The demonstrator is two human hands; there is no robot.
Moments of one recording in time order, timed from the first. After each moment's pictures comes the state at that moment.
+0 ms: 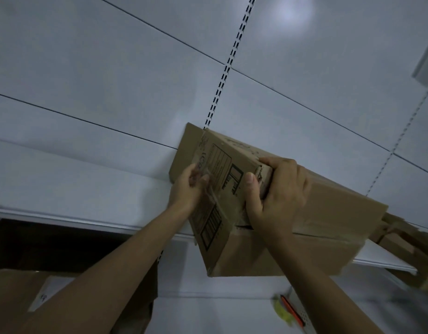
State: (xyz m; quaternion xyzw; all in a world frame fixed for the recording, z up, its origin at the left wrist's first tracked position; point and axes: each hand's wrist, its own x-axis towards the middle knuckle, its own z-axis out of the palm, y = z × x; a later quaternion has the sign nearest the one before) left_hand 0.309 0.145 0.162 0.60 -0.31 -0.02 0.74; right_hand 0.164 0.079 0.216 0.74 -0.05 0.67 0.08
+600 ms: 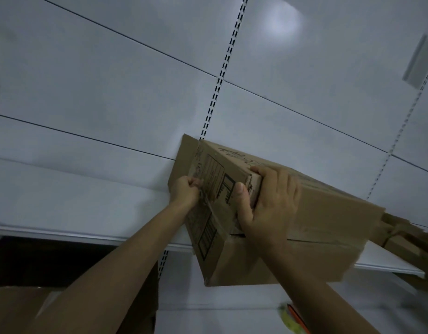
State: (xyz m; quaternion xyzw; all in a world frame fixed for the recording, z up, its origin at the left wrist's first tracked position) left_hand 0.328 0.127 0.179 0.65 -0.24 -0.05 0.72; right_hand 0.164 0.080 0.215 0.75 -0.06 0.66 0.09
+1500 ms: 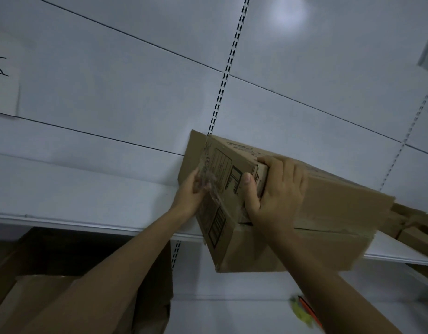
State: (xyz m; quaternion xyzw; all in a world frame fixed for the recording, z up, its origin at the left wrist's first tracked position) left_hand 0.323 0.152 0.155 0.58 -0.38 -0.07 0.72; right_hand 0.165 0.079 0.215 0.74 -0.07 0.66 0.10
